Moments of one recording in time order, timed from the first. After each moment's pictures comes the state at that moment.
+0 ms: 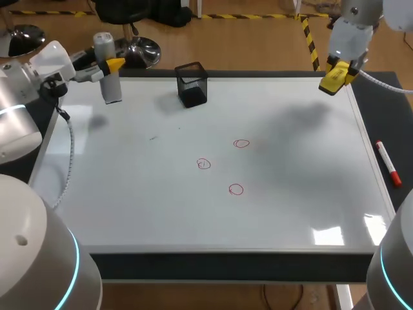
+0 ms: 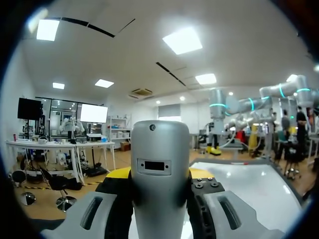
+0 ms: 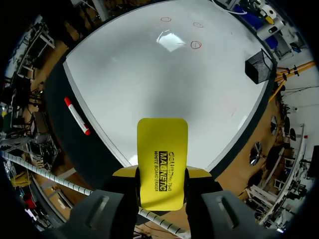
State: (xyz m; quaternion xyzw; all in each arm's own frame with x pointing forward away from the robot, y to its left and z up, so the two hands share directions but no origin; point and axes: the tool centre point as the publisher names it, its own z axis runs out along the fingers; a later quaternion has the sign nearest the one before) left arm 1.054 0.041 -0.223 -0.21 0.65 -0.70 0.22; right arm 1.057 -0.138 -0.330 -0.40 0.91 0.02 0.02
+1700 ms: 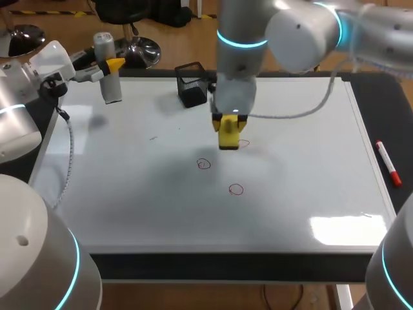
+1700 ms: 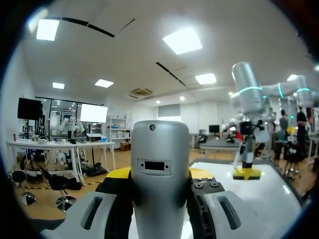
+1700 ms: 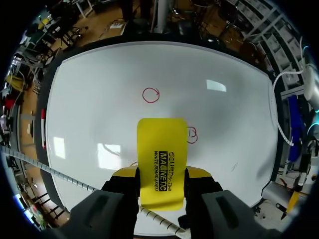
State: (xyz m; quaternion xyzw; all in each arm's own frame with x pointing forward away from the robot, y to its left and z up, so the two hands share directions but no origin) left arm 1.054 0.041 -0.223 -0.21 0.65 -0.70 0.21; right arm 0.881 0.175 -0.349 -0.70 0.71 0.05 -0.01
